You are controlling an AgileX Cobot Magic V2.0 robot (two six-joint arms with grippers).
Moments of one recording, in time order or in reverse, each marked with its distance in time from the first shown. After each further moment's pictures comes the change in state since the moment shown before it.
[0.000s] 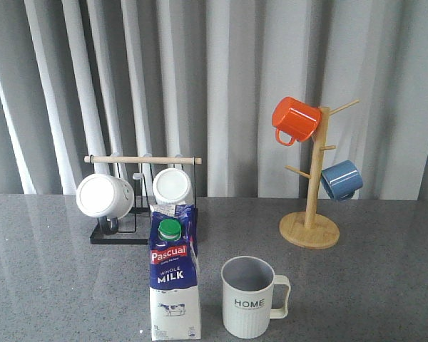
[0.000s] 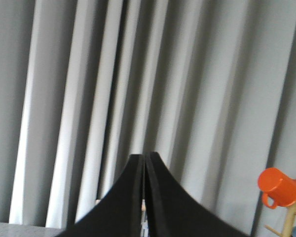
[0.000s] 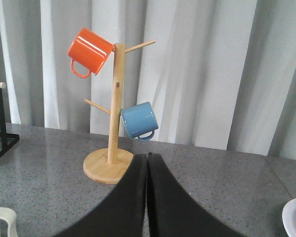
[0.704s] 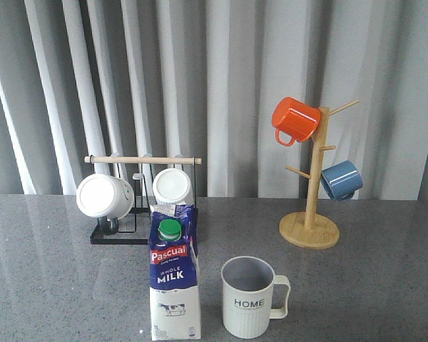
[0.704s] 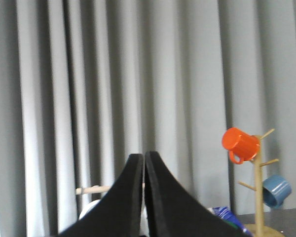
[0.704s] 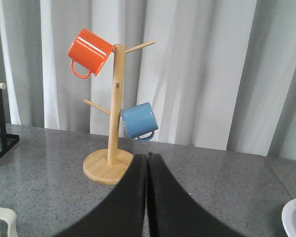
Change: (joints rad) left arm 0.238 -0.290 0.565 0.834 0.249 -0.821; right arm 0.000 0.000 0.000 0.000 0.000 0.000
